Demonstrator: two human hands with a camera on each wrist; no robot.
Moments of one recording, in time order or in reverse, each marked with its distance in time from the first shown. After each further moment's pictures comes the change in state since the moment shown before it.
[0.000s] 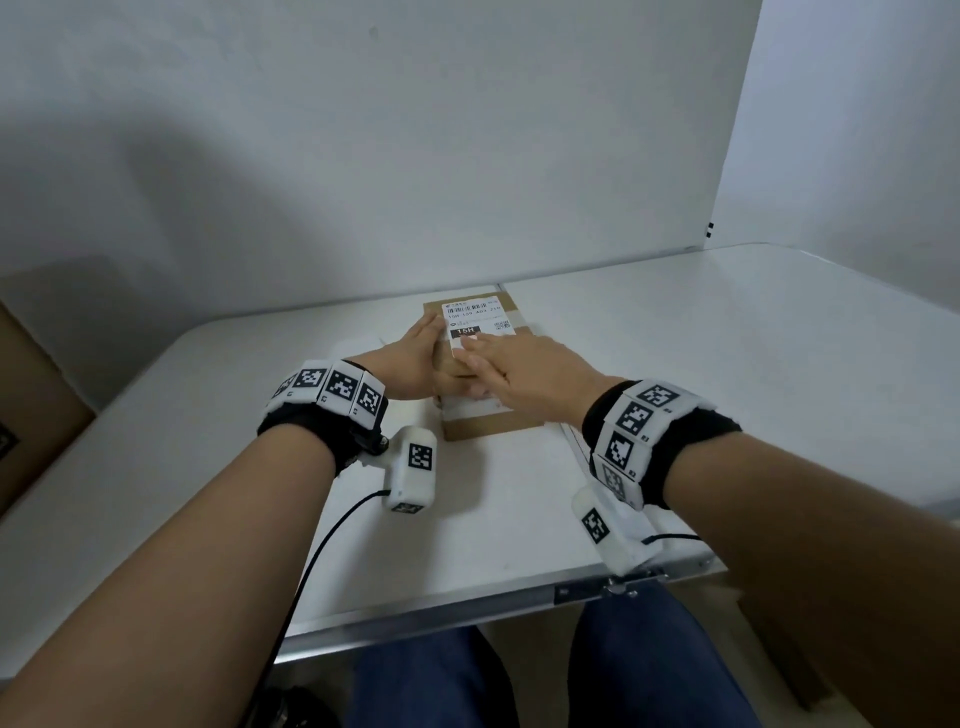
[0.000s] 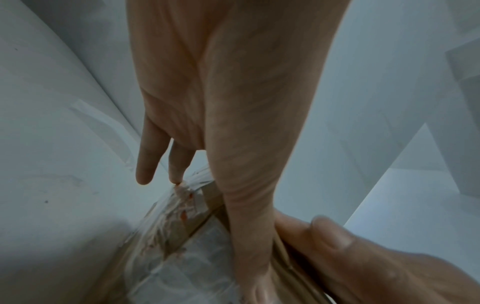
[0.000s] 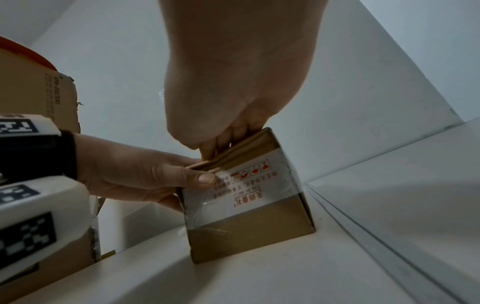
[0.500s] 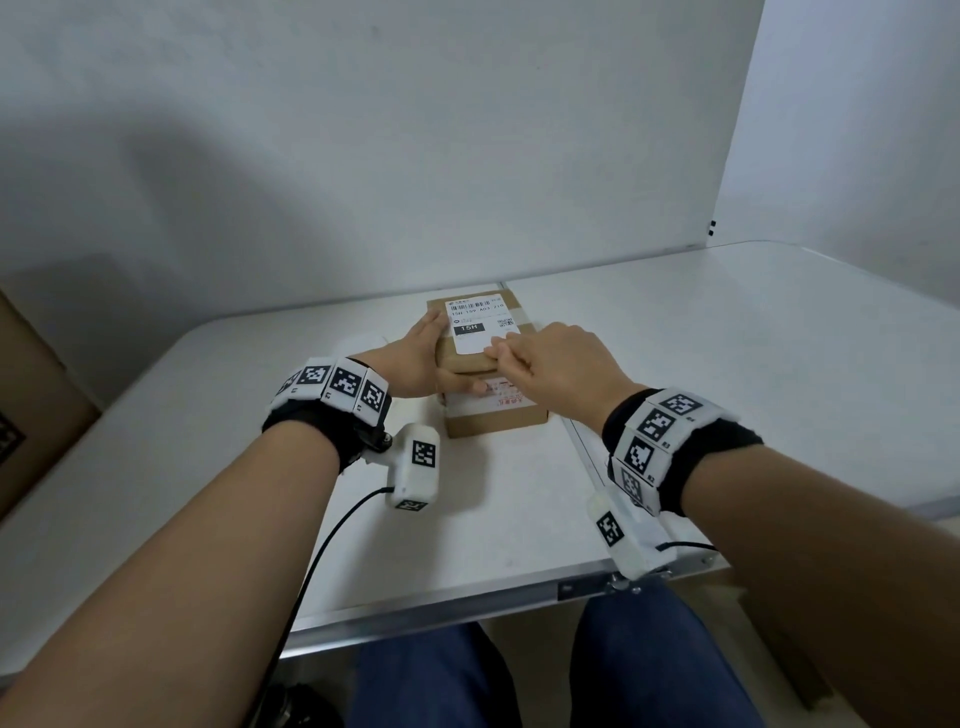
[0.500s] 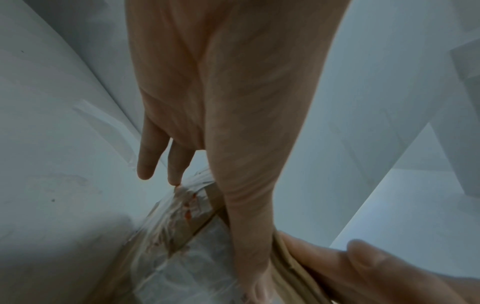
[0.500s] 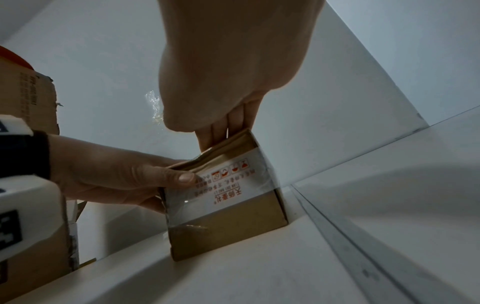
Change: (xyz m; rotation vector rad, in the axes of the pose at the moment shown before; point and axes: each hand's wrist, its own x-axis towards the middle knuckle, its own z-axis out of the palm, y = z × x) left_hand 0.013 -0.013 0.002 -0.011 -0.004 0.026; right_hand -0.016 0.007 -0.006 -0.161 0.242 0.122
